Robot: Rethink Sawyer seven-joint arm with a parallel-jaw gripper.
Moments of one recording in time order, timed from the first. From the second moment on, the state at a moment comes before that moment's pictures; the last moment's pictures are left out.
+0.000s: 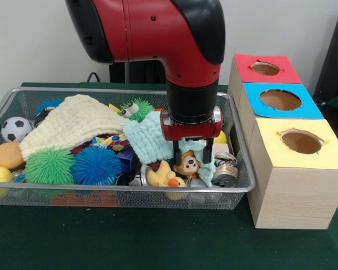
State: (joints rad) arm -0.42 -0.44 0.35 1.43 -0.42 0.69 1.78
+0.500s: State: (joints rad) arm -0.35 -0.44 0.35 1.38 -0.42 0.69 1.78
